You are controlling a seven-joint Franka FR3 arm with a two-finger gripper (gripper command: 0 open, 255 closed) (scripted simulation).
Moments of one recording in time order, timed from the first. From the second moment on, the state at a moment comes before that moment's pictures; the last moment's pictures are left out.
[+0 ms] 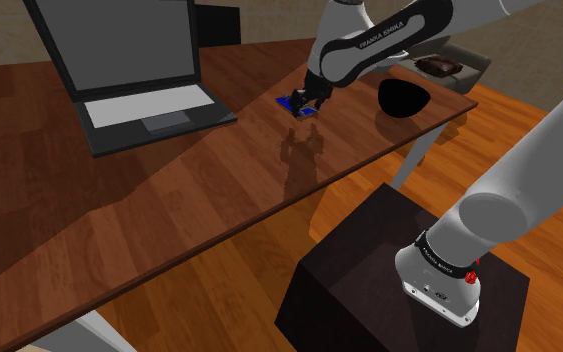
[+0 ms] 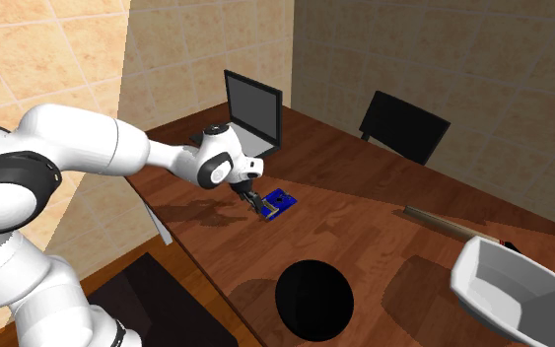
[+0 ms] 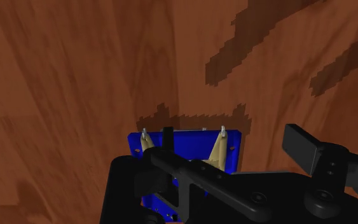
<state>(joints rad) -0.14 -0.03 0.07 -2.33 -0.16 2.51 0.22</state>
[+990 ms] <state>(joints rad) -0.14 -0.03 0.07 -2.33 -0.16 2.52 0.22</state>
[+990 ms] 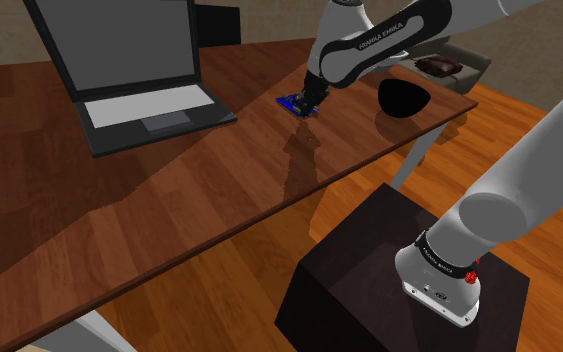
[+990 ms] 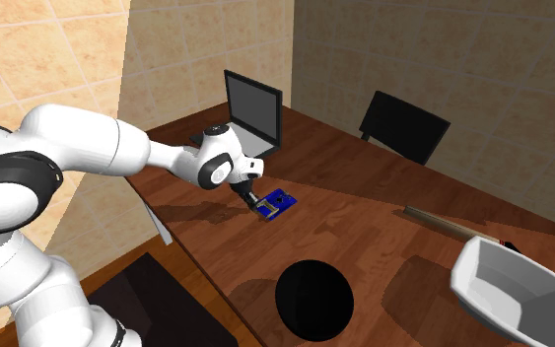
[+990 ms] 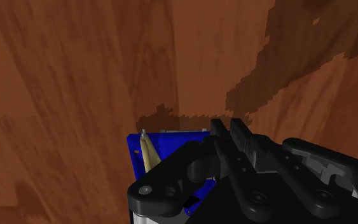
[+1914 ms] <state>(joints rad) -0.14 -0.11 0.07 -2.26 -0.13 2.36 0.19</state>
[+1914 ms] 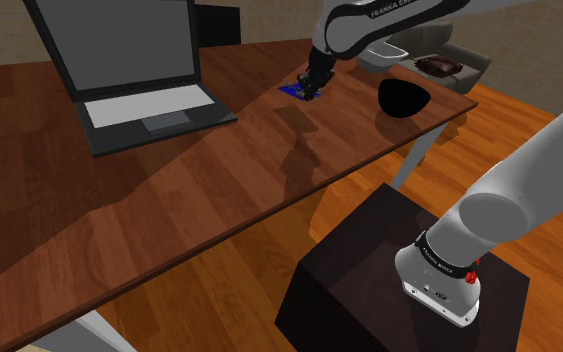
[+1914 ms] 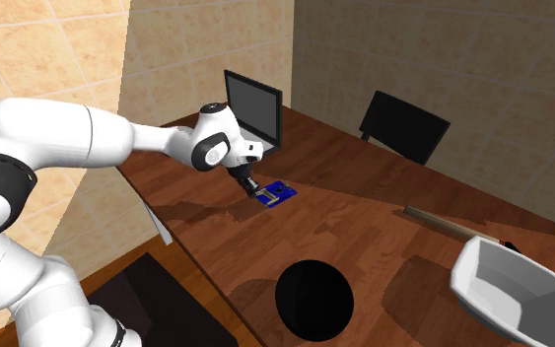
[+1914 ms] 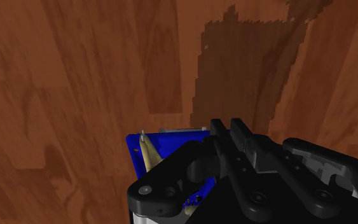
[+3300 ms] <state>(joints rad) -0.14 -0.20 0.06 -2.07 -0.10 2.09 0.14</state>
